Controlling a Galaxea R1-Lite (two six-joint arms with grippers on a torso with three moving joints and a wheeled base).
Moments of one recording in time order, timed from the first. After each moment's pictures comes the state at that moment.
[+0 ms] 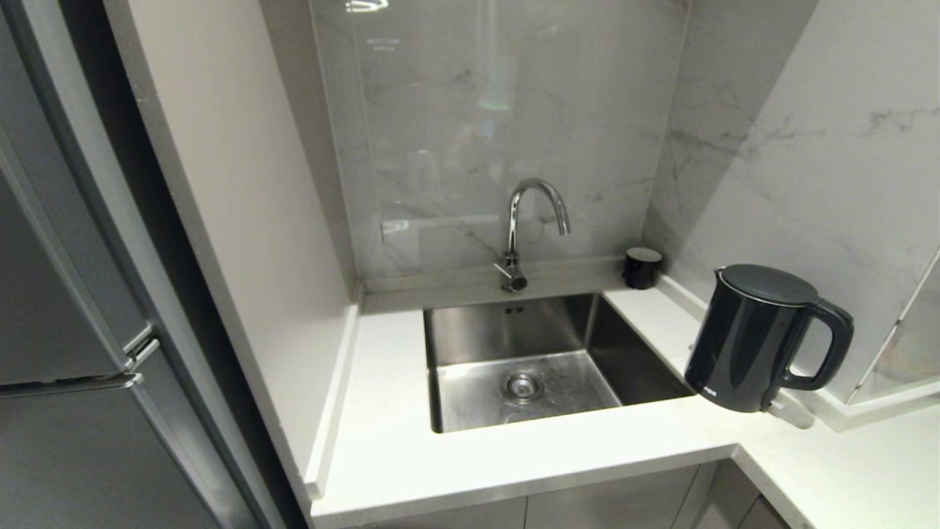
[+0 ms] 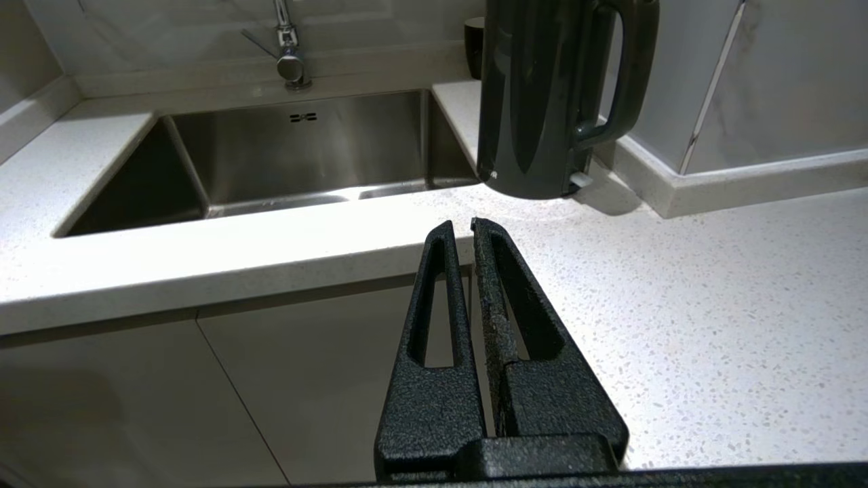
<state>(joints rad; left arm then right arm) 0.00 0.00 0.00 0.00 0.00 0.00 0.00 0.00 0.00 0.00 0.00 -0.01</state>
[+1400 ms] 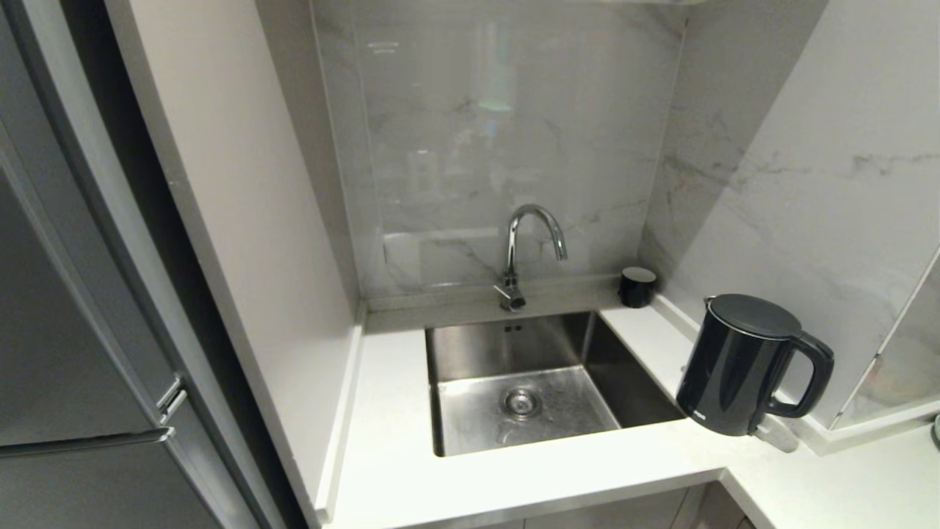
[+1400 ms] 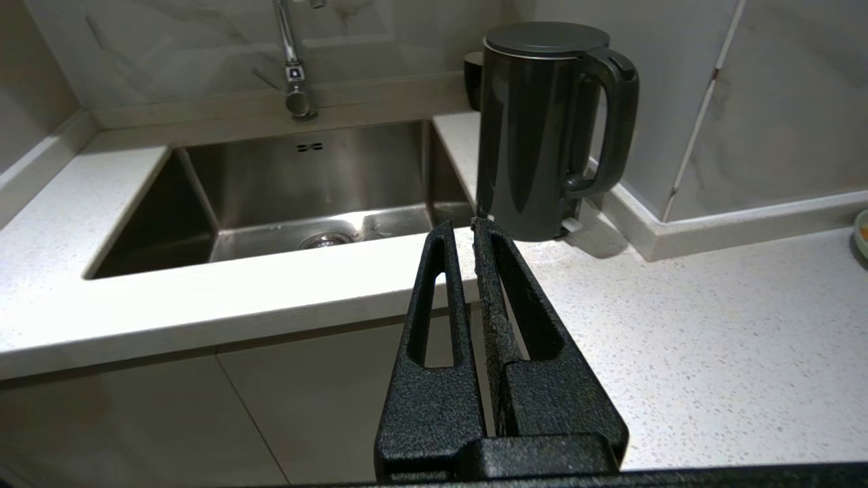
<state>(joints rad) 0.00 0.00 0.00 0.00 0.00 0.00 0.00 0.00 0.00 0.00 0.00 -0.01</state>
